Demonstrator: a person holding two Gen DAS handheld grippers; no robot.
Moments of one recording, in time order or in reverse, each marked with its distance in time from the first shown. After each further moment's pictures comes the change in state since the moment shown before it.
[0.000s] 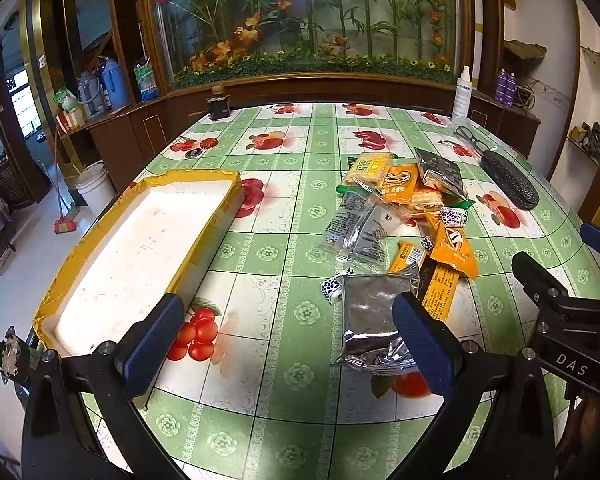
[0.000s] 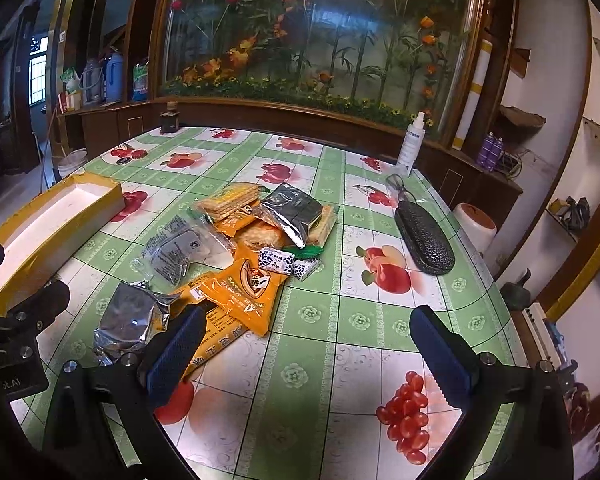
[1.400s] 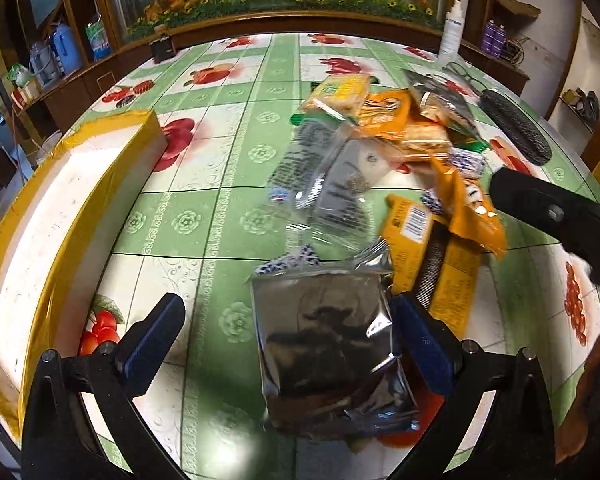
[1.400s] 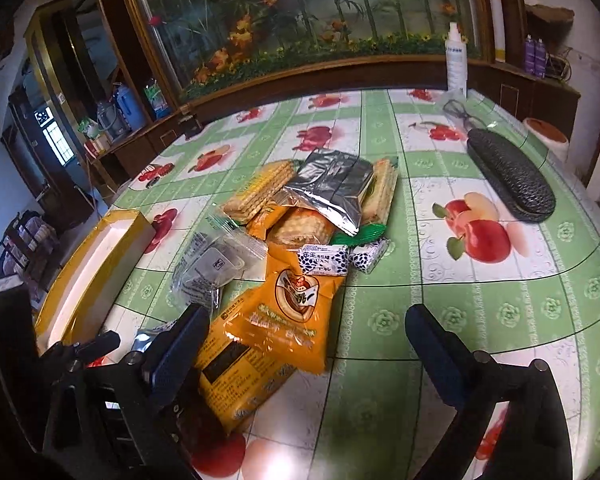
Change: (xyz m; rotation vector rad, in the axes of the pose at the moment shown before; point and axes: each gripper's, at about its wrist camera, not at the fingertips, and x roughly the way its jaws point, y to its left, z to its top) left arm 0.088 -0.027 -0.001 0.027 0.228 -0.122; right arm 0.094 -0.019 0.018 0.268 0.190 0.339
